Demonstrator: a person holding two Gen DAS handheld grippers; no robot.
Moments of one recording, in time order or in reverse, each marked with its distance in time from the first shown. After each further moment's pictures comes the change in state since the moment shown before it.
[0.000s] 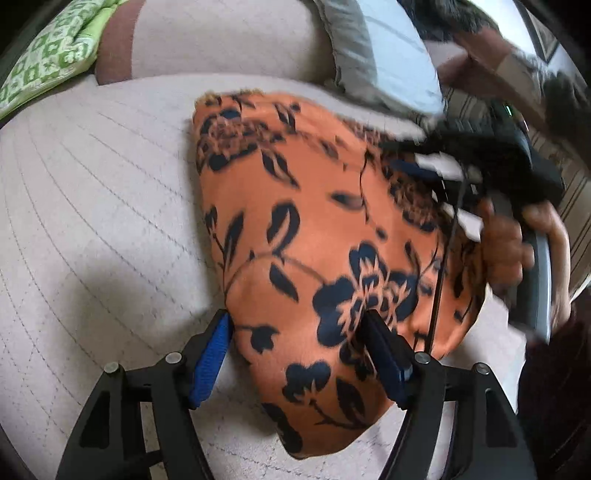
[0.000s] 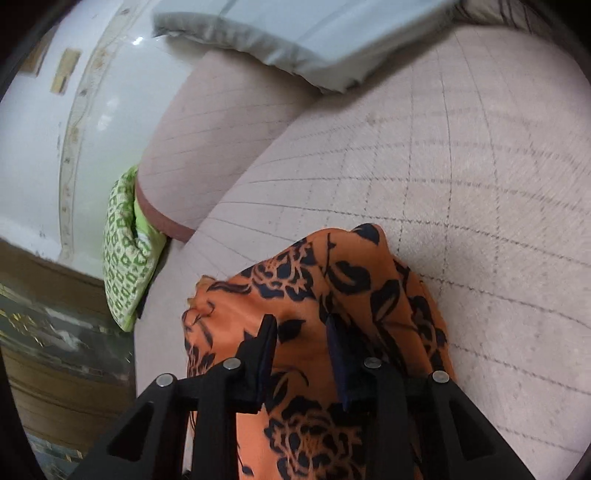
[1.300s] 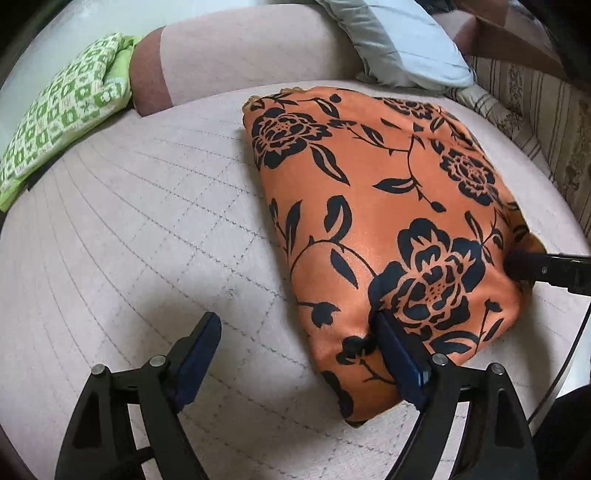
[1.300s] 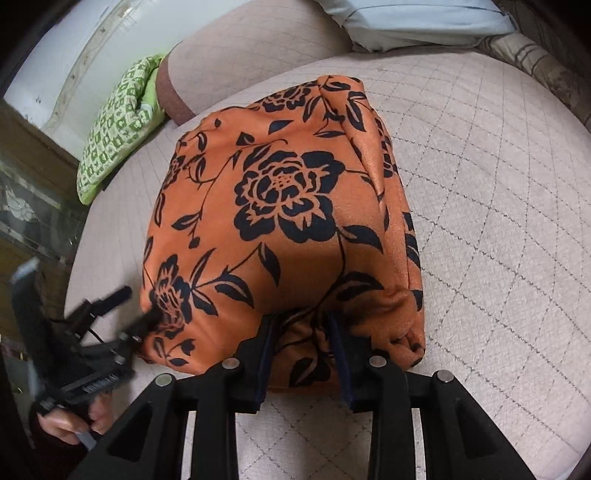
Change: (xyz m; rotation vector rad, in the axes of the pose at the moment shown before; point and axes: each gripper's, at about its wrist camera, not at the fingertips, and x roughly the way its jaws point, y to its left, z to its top) left arm 0.002 -0.010 -0.015 0.123 -0.008 0.309; right arm -0.053 0.008 -0.127 -0.311 0.161 -0.213
